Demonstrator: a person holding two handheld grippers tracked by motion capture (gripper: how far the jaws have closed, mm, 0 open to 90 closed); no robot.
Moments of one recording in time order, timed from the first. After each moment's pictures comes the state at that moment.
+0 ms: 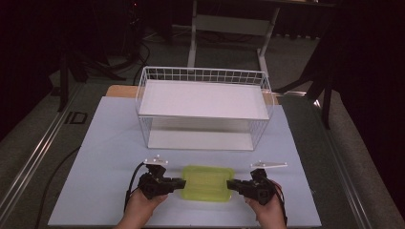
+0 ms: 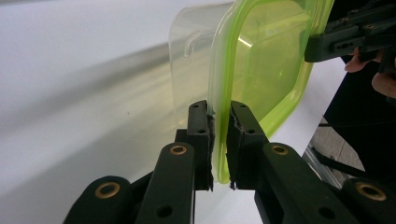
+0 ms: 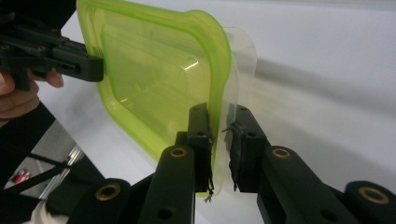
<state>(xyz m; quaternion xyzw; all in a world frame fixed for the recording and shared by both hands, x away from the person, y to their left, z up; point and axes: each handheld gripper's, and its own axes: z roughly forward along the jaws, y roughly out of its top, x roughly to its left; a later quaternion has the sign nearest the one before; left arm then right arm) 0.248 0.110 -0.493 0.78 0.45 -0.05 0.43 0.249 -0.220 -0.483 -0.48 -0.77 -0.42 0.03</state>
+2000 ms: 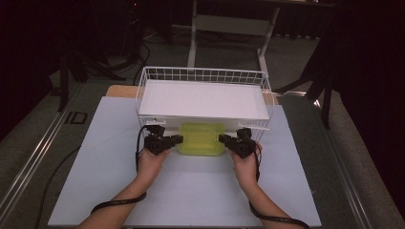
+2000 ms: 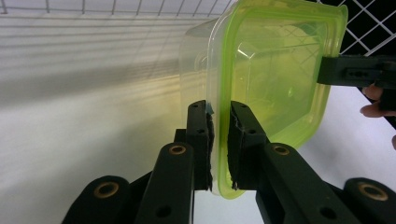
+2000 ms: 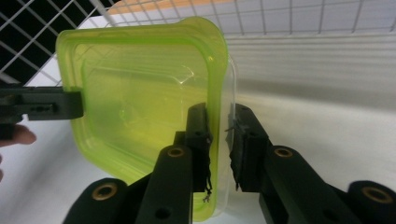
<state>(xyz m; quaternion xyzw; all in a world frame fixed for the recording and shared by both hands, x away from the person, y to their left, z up) 0.371 0.122 -0.505 0.72 0.50 0.04 0.48 0.376 -0.183 -0.491 -0.52 -0.71 -0.46 -0.09</state>
